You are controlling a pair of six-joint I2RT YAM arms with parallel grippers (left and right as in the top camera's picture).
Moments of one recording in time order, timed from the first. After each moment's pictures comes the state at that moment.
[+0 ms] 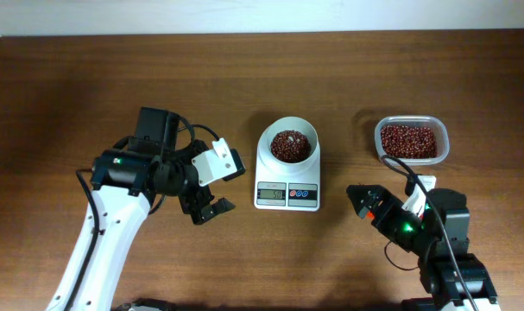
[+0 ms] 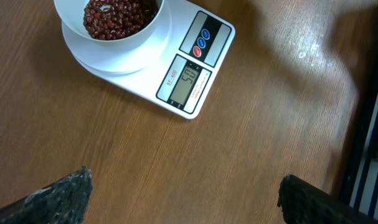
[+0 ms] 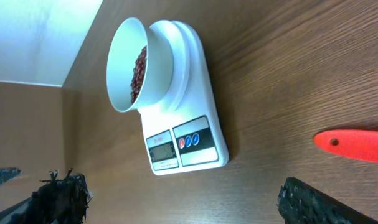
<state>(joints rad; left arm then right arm) -0.16 1.31 1.17 -1.11 0.51 0.95 0.05 0.70 0.43 -0.44 -0.48 0.80</state>
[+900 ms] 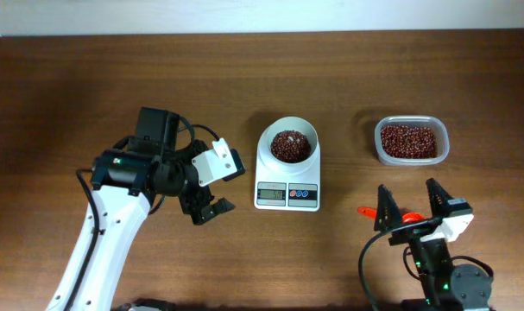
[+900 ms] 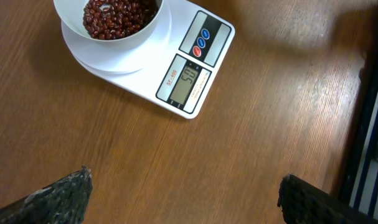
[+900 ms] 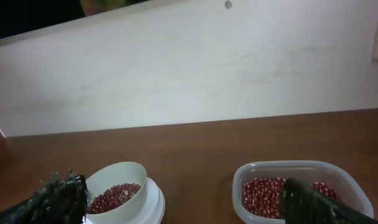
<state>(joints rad) -0.16 1.31 1.17 -1.11 0.51 0.95 0.05 0.01 0.16 -0.11 -0.14 0.20</state>
